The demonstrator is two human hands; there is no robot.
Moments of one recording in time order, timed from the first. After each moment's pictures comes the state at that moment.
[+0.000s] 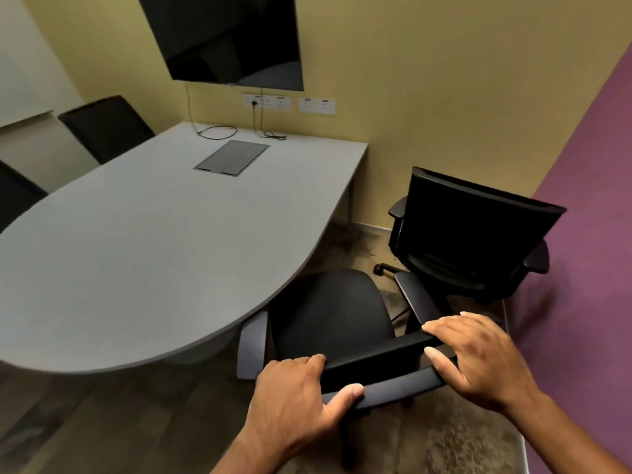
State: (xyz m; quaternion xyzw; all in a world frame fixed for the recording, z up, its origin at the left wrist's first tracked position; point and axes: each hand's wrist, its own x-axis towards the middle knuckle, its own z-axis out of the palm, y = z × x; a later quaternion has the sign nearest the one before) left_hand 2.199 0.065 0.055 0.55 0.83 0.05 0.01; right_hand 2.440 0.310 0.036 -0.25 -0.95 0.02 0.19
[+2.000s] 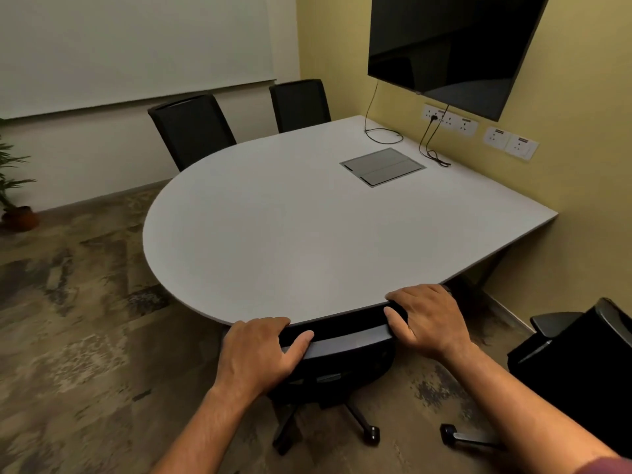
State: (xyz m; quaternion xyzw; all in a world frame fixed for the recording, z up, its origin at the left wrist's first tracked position) left_hand 2.080 0.164 0.062 0.19 0.98 0.08 -0.07; right_hand 2.100 0.502 0.046 0.06 -0.98 0.05 0.17
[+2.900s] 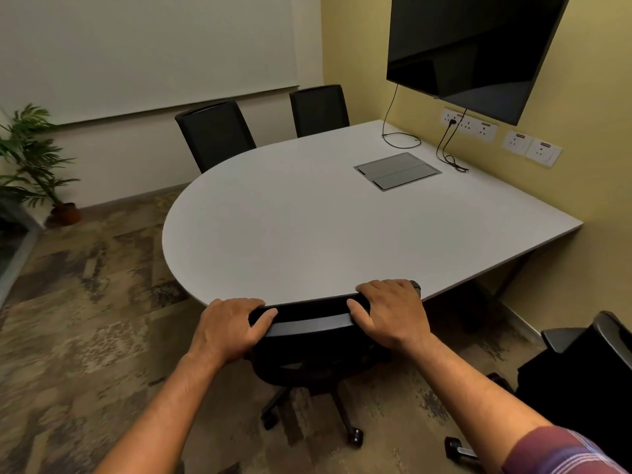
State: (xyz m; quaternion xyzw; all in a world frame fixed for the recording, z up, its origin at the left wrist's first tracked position) left_hand 2.057 0.153 0.065 0.16 0.98 0.07 -0.06; right_hand 2.078 0.486 0.049 0.07 -0.99 0.07 0.11
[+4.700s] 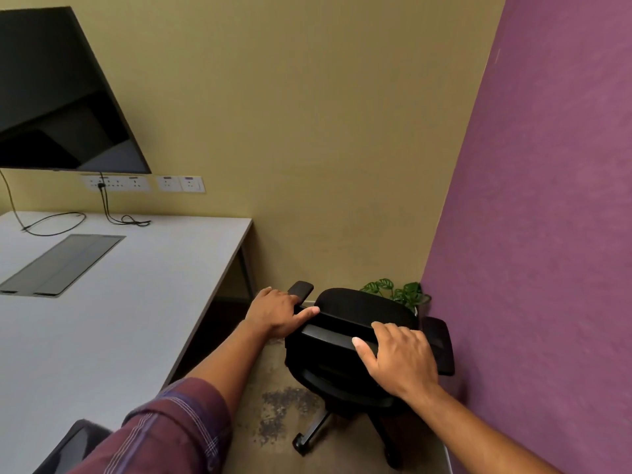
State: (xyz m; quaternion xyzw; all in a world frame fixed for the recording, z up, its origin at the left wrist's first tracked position) left_hand 2.142 0.766 0.065 0.67 0.74 -0.03 0.06; right_hand 2.434 0.776 0.028 -0.51 -0.85 -0.03 0.08
